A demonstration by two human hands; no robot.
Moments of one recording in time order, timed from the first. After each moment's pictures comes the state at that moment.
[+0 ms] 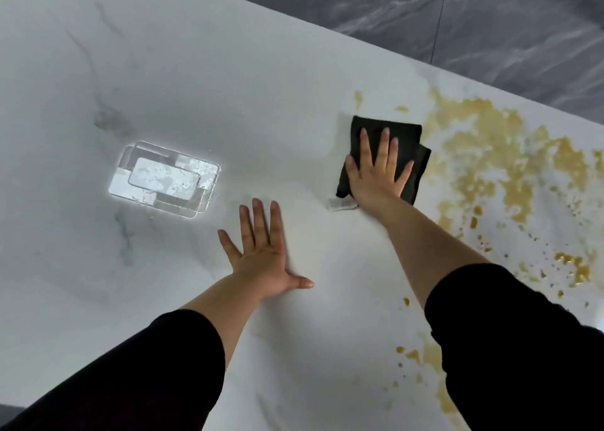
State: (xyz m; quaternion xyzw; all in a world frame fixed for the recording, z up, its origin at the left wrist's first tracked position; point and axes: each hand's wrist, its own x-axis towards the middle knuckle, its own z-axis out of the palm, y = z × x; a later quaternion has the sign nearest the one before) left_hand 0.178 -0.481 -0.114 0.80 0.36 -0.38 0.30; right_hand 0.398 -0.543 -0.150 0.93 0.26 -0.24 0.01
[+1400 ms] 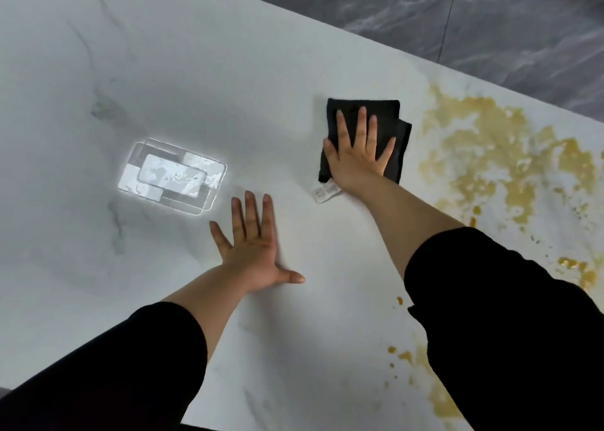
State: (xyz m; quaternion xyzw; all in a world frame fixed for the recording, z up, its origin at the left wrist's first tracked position) left_hand 0.180 -0.481 -0.113 0.79 0.36 -0.39 0.30; right_hand 0.404 -0.510 -0.152 0.91 0.33 -0.25 0.03
